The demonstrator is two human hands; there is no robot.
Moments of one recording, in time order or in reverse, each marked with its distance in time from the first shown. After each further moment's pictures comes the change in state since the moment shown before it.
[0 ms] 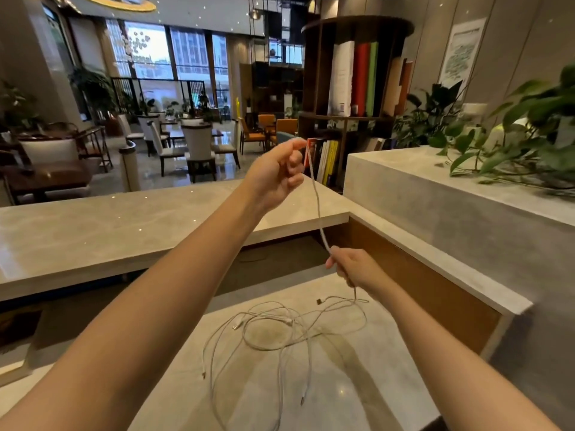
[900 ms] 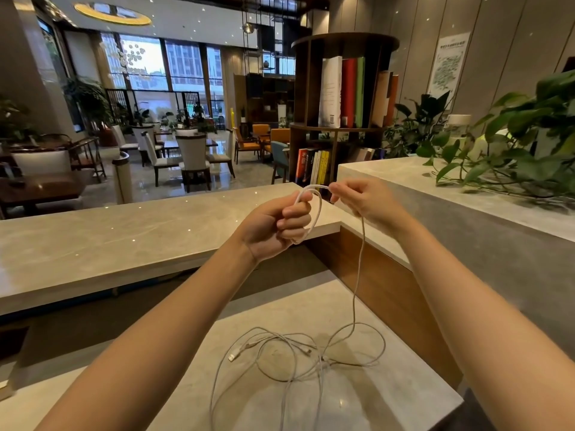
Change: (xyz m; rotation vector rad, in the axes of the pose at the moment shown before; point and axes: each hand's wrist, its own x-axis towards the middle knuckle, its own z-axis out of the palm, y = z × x) left_hand -0.029 -0.034 -0.006 -0.243 -0.459 -0.300; right_hand 0.006 -0.108 -0.073 -0.084 0.177 -0.380
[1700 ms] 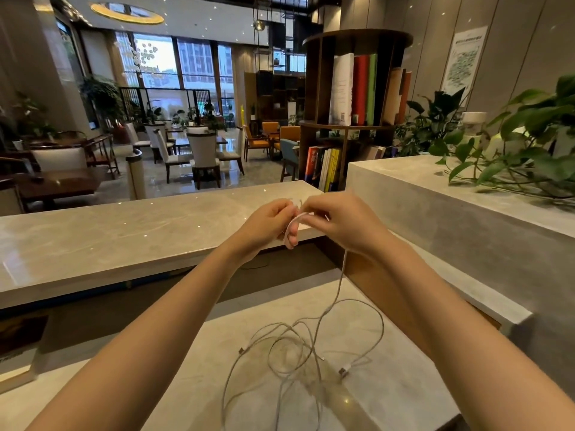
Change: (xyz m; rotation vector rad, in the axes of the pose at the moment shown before) left_hand -0.020 0.003 -0.010 1.135 0.514 0.123; right_hand -0.024 -0.033 0.044 -0.473 -0.116 -0.335
